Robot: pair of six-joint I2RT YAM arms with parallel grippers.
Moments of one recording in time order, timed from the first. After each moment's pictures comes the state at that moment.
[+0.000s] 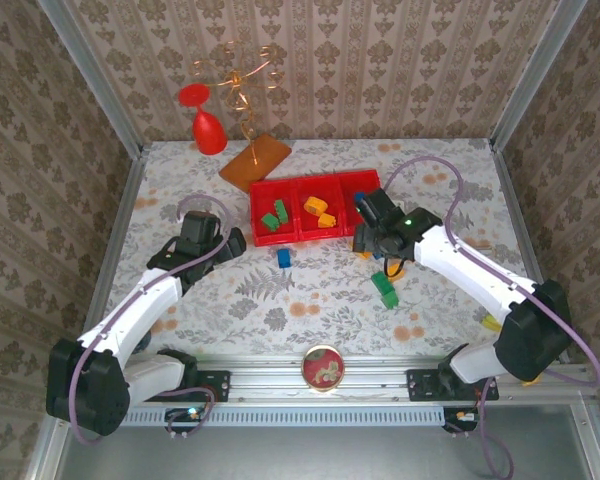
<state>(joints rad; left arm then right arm) -0.37 1.12 0.73 -0.45 -0.15 -0.59 0.56 1.42 1.16 -0.89 0.31 0.69</state>
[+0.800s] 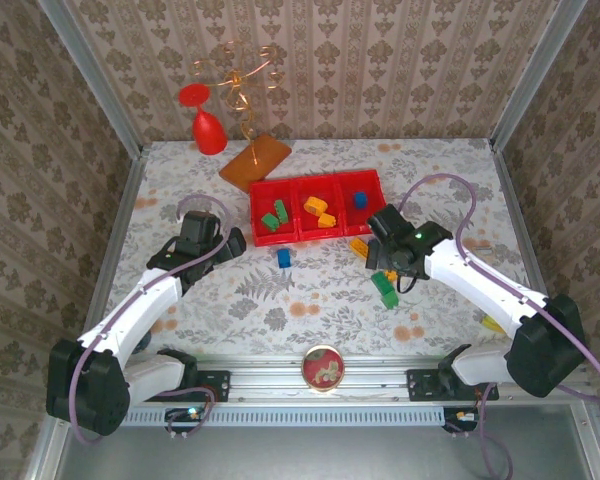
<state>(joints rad) -0.37 1.12 0.73 -0.45 -0.15 -0.59 0.54 1.33 1.02 -0.96 0.31 0.76</state>
